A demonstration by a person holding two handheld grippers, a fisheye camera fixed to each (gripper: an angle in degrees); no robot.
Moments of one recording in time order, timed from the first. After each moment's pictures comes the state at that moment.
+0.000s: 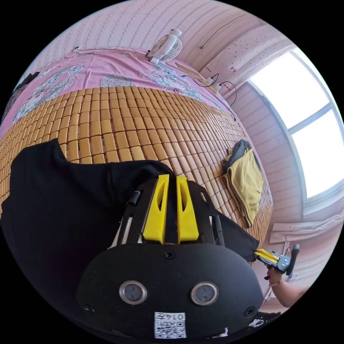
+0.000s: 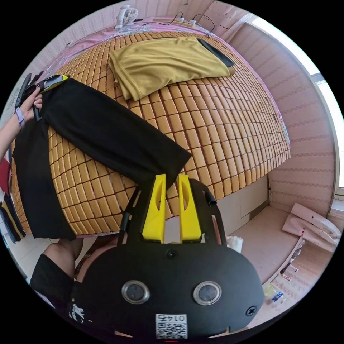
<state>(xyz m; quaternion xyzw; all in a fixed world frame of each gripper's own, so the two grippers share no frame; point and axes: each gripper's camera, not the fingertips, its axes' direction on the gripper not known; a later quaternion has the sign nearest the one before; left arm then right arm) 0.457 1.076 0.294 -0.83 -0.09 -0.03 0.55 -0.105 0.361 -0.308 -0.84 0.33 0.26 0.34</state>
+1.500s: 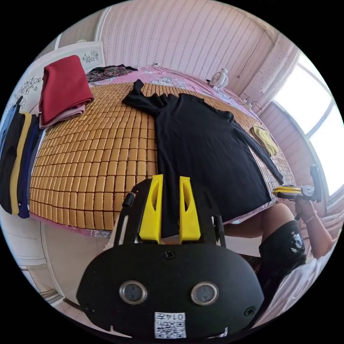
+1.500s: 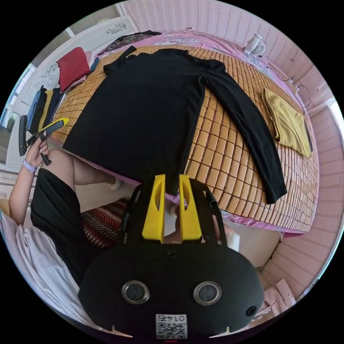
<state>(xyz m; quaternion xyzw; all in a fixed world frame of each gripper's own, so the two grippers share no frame) 0.495 0.420 -0.167 -0.75 -0.26 0.08 0.60 -0.256 0.256 -0.098 -0.85 0.04 0.19 0.49</state>
